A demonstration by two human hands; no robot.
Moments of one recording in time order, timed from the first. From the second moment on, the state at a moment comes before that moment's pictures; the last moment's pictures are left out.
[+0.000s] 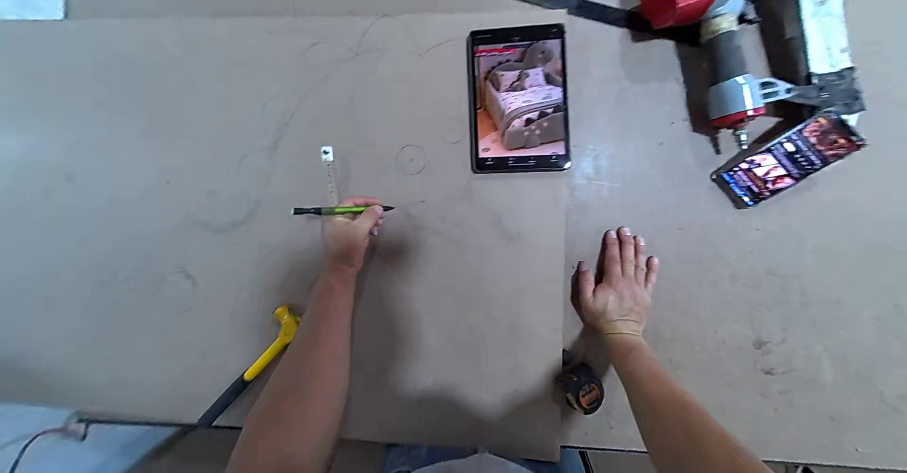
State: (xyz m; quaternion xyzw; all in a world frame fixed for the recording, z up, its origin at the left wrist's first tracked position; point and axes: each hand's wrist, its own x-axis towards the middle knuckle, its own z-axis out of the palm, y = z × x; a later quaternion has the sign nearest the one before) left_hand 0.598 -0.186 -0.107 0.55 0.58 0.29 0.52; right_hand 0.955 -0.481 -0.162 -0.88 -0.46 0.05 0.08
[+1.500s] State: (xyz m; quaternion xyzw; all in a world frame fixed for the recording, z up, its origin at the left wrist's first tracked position) left_hand 0.575 -0.289 -0.117 0.61 0.59 0.32 0.42; right_hand 0.958 -0.481 -0.157 -0.88 -0.46 0.07 0.06
